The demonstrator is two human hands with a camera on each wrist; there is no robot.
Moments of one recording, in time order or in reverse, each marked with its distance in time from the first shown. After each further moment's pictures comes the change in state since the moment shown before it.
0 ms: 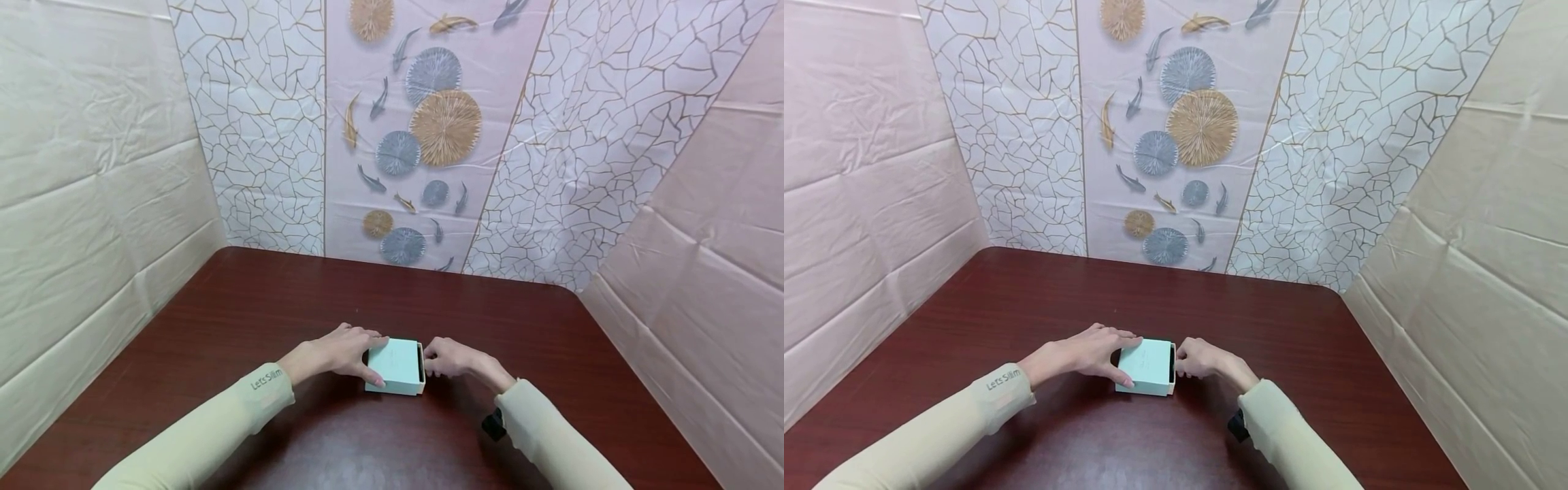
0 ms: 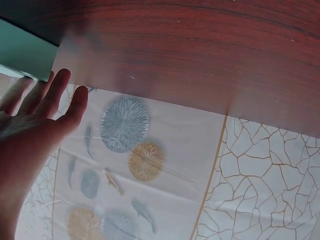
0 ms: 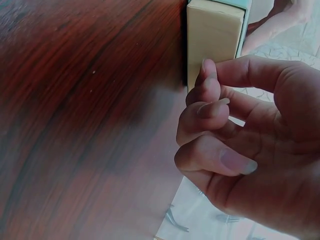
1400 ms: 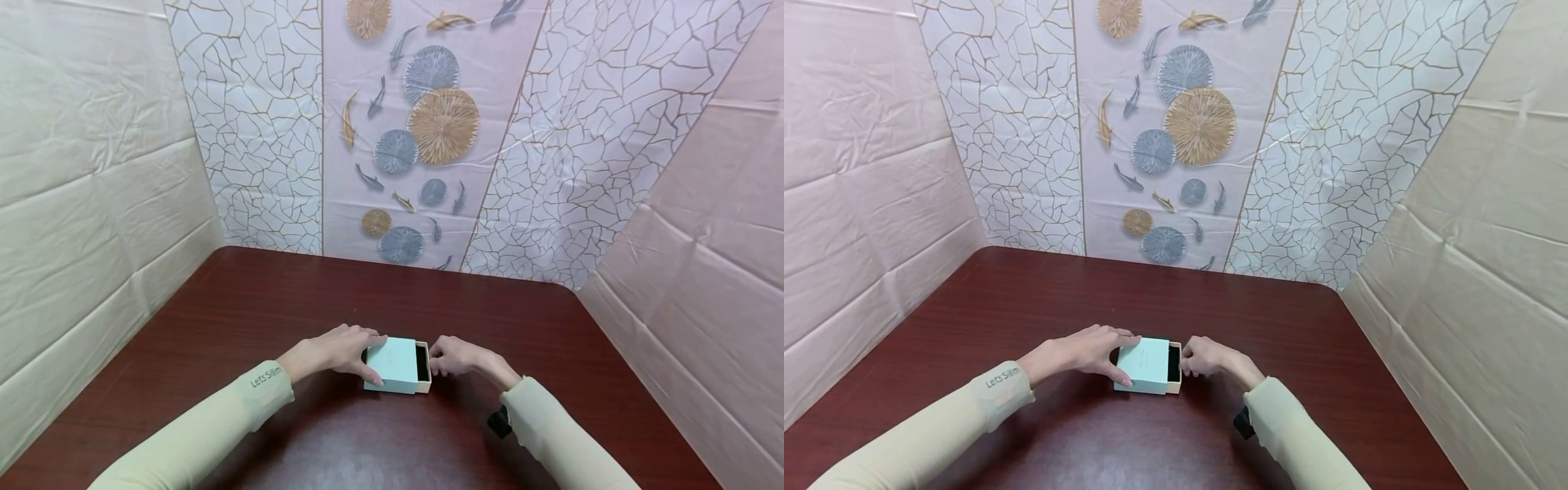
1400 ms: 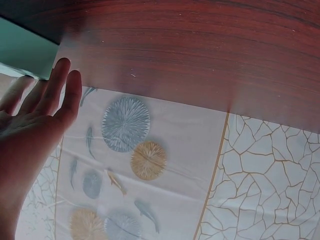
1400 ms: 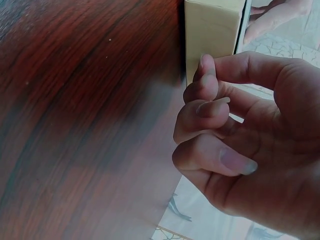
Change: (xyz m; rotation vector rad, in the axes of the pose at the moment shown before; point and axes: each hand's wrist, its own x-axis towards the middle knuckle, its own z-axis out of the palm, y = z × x) left_hand 0.000 0.001 -0.005 -0.034 -0.016 0.012; right_hand -0.007 0.008 -0.007 0.001 -0.013 0.027
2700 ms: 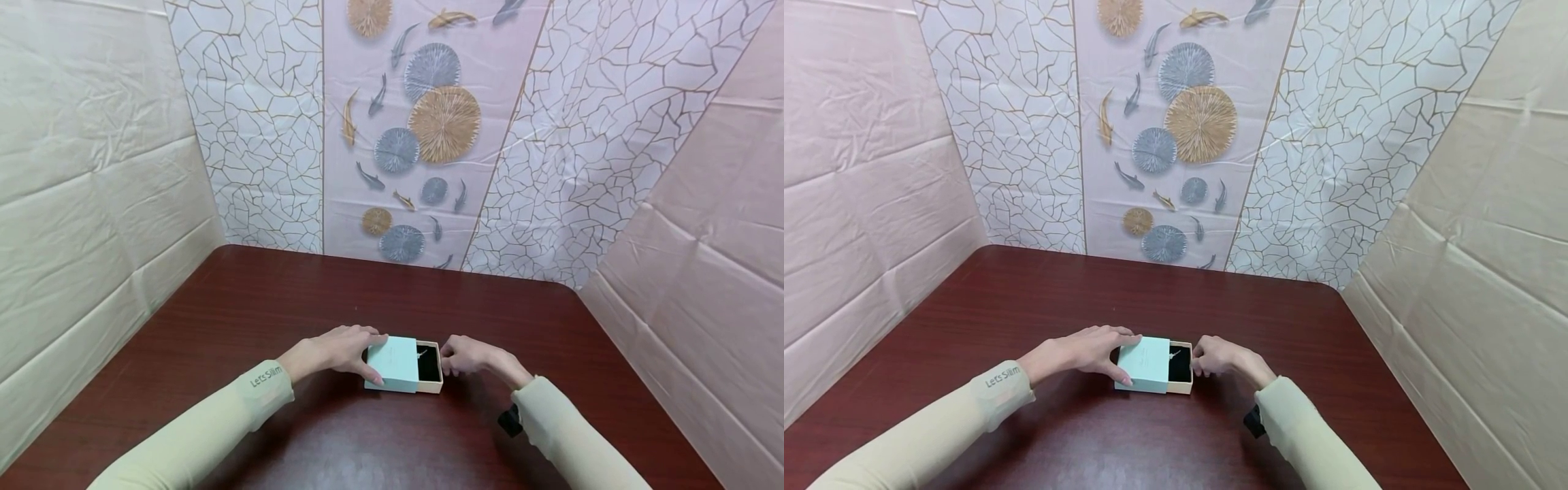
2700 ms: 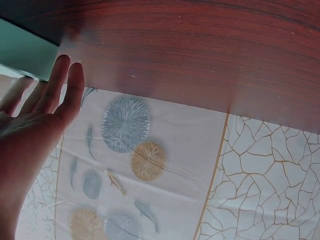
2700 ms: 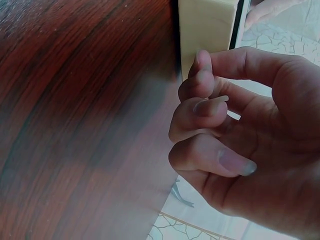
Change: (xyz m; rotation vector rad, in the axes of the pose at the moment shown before) left_hand 0.000 0.000 0.002 -0.060 -0.009 -0.022; right_hand -0.007 0.012 -0.006 -0.014 0.001 0.052
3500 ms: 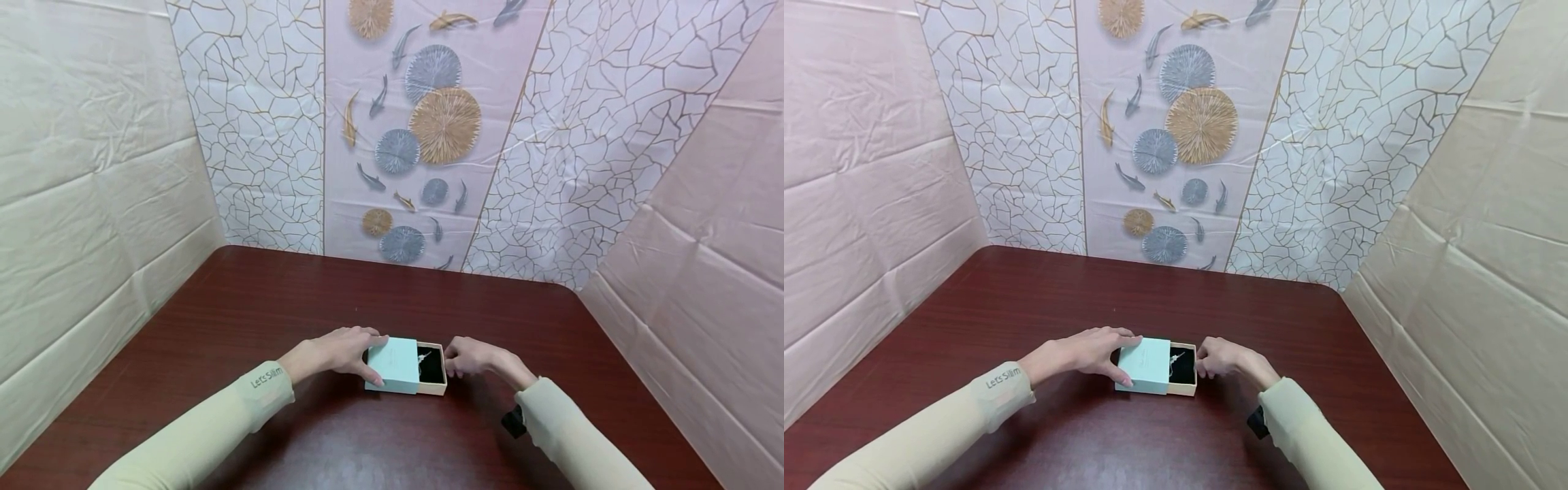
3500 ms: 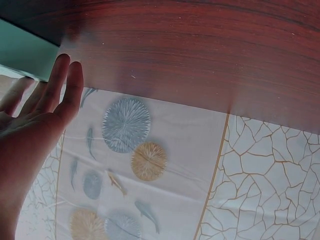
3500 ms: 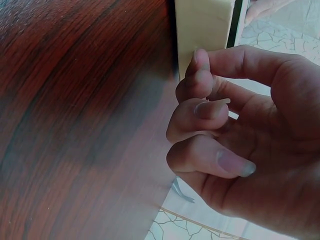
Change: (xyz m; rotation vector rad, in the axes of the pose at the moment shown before) left_hand -0.001 0.000 0.001 -0.012 0.000 -0.003; right_hand -0.005 0.001 -0.003 -0.017 -0.012 0.022
